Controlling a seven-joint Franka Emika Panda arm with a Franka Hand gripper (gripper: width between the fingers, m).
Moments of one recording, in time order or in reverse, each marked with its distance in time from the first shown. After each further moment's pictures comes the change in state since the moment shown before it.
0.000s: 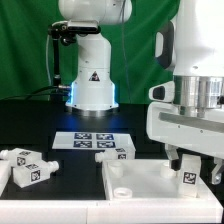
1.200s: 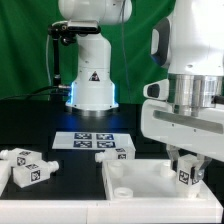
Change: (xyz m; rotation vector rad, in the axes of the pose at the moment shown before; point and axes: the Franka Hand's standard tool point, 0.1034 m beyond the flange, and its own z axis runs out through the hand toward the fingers) arm 0.009 0.007 -0.002 -0.034 -0.009 0.264
